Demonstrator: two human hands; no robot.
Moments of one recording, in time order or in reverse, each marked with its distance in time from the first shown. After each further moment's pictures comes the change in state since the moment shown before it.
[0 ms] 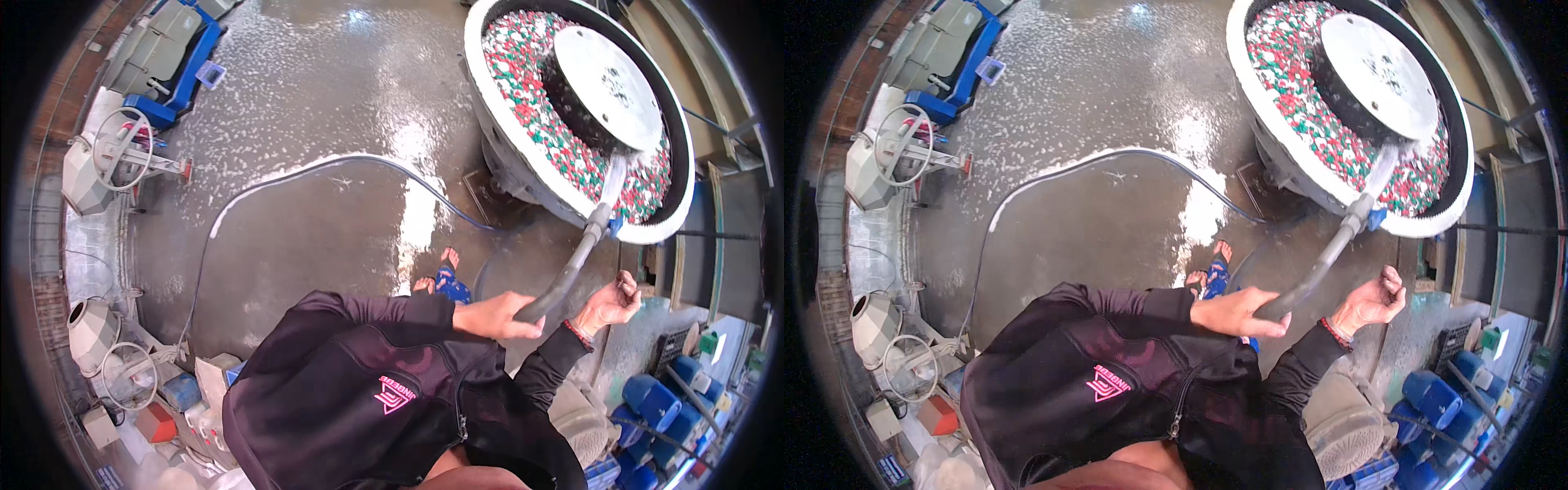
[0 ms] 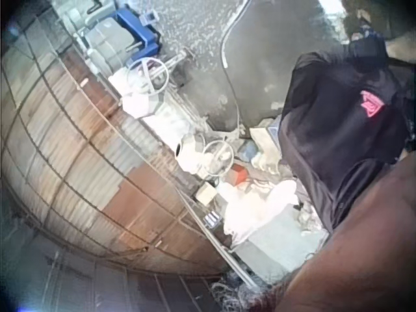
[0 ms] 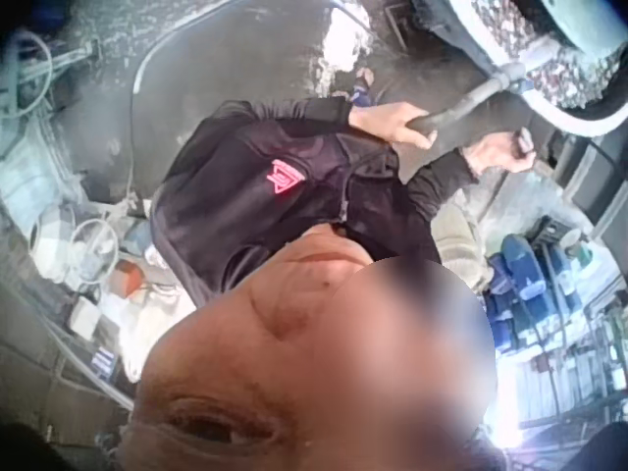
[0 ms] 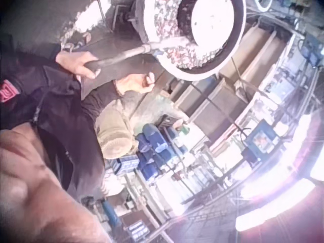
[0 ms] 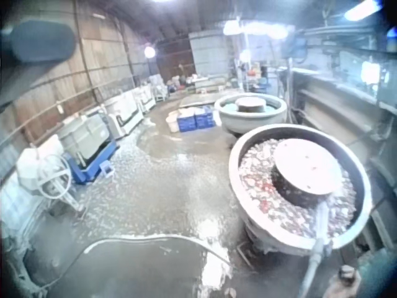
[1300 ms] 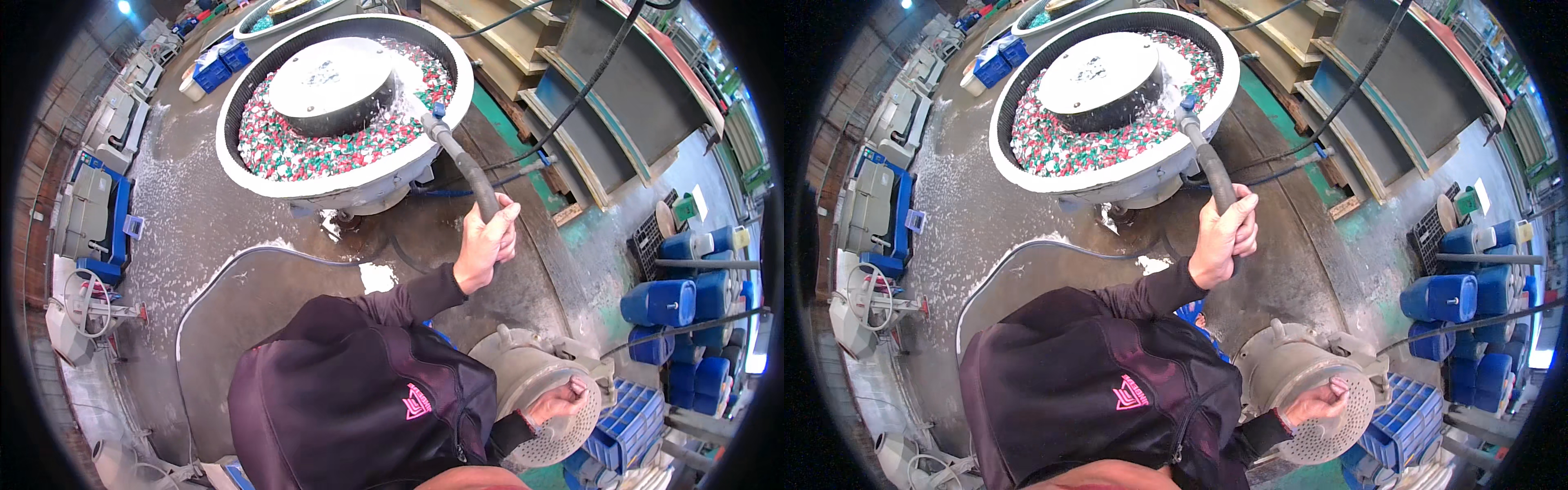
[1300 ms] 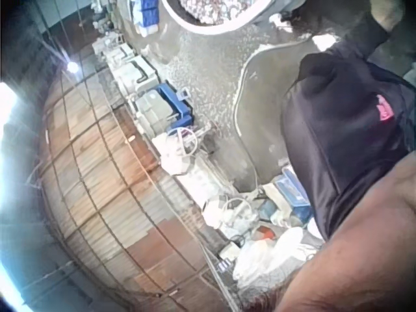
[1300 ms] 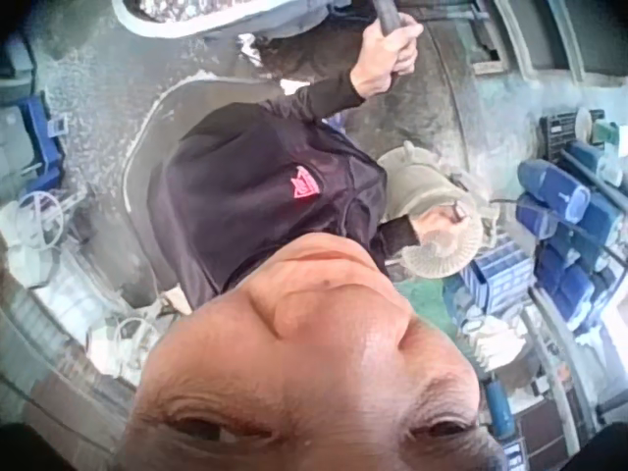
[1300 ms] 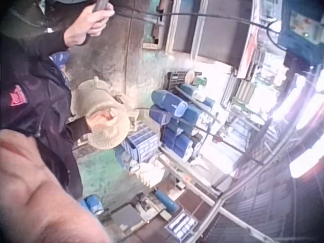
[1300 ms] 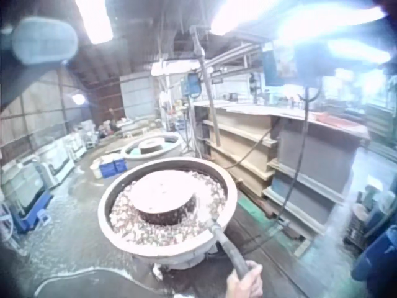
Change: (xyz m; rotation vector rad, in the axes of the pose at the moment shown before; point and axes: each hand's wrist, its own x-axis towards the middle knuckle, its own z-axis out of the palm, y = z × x) left_hand 0.358 -0.037 0.413 -0.729 0.255 0.054; right_hand 0.061 -0.369 -0.431 -0.374 0.633 -0.370
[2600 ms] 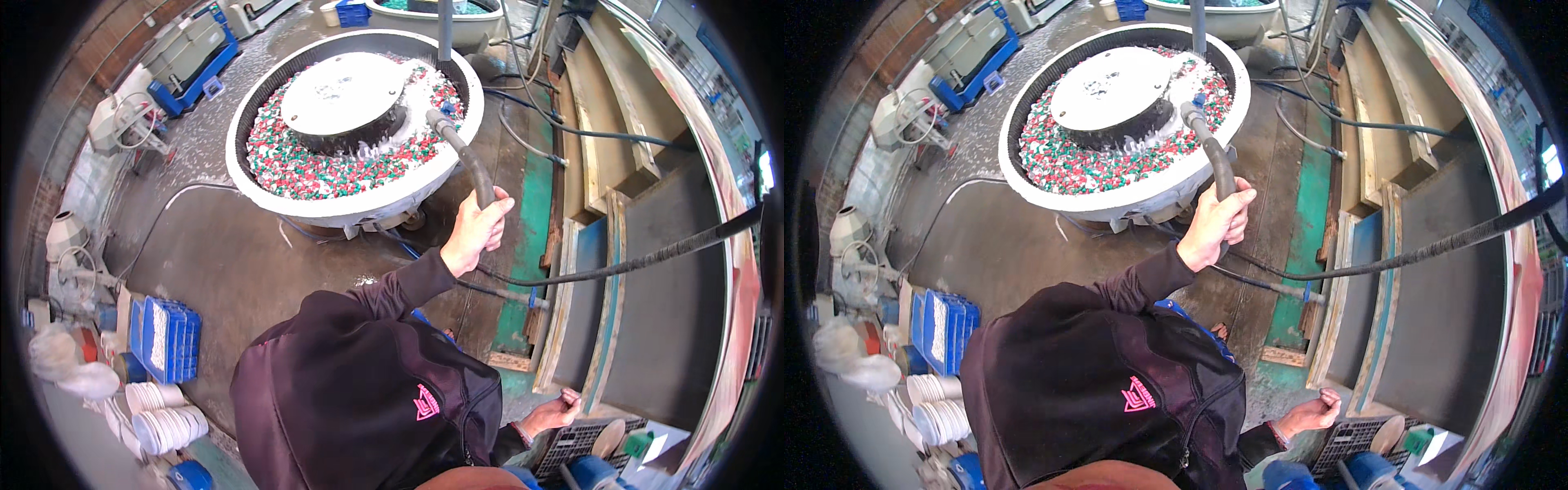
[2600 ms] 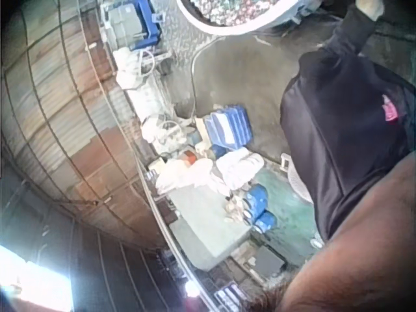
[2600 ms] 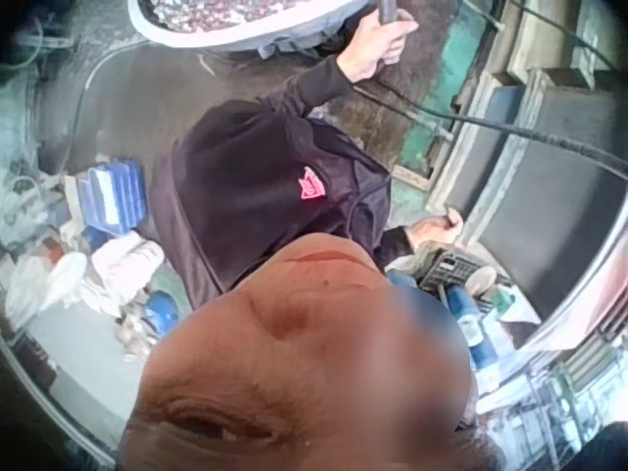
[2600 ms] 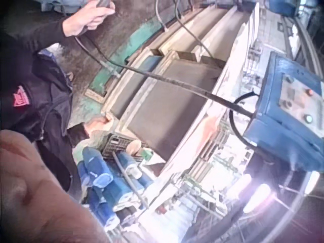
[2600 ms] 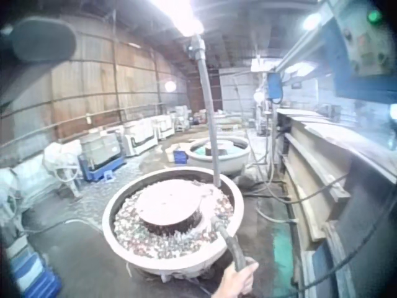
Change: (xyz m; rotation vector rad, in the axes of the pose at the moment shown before) left_hand 0.496 -0.081 0.114 0.162 0.413 0.467; right_hand 0.550 0.313 0.392 -0.002 -0.702 0.269
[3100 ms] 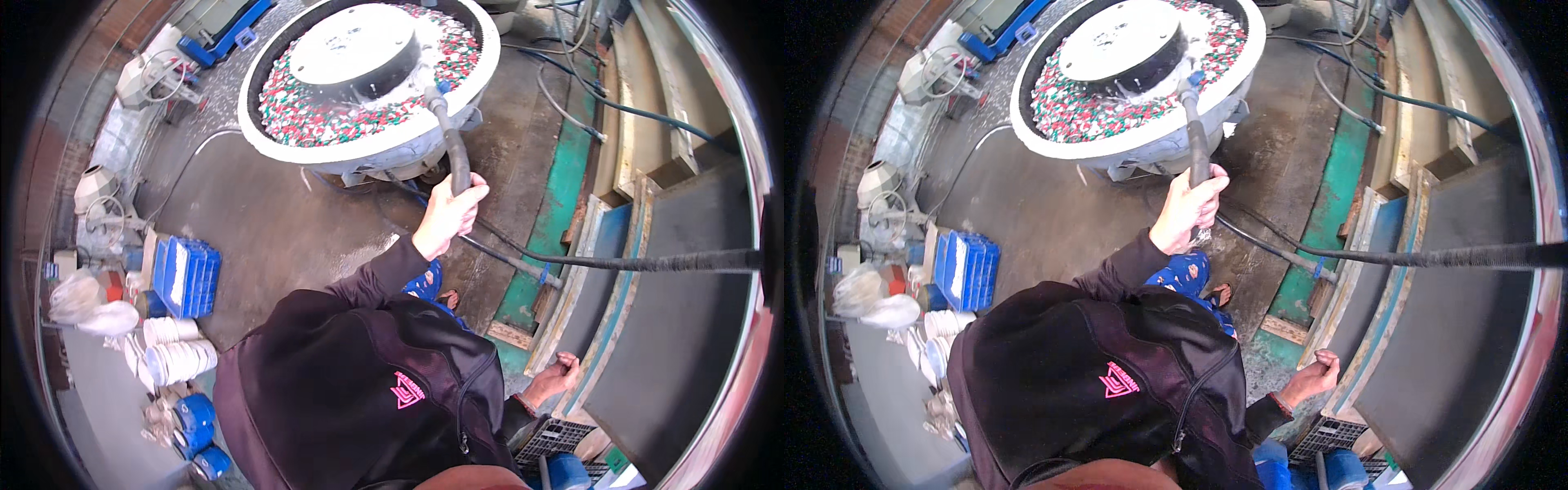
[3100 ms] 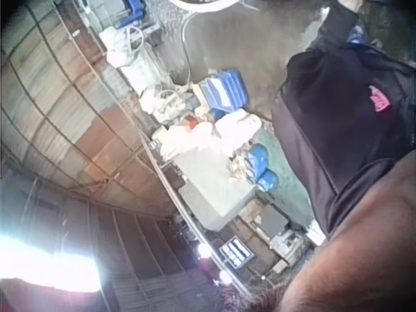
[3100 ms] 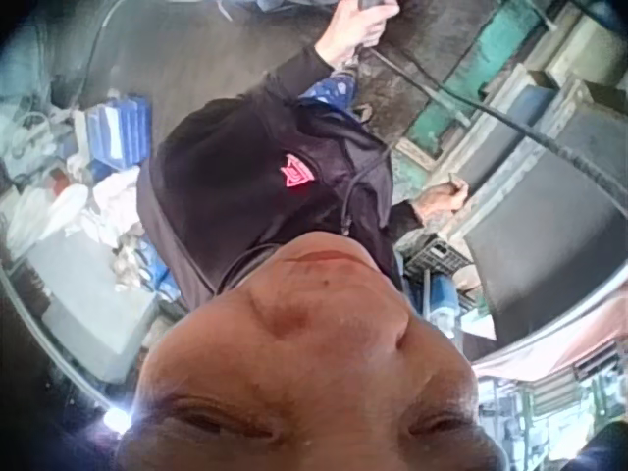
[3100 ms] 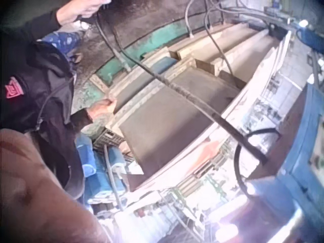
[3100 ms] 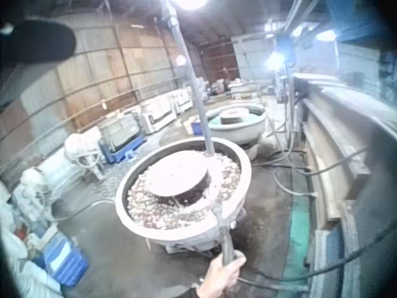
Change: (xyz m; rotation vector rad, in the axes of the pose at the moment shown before) left_hand 0.002 -0.065 0.013 0.177 0.290 -0.053; right_hand 0.104 0.057 0.007 -0.034 -0.151 0.355
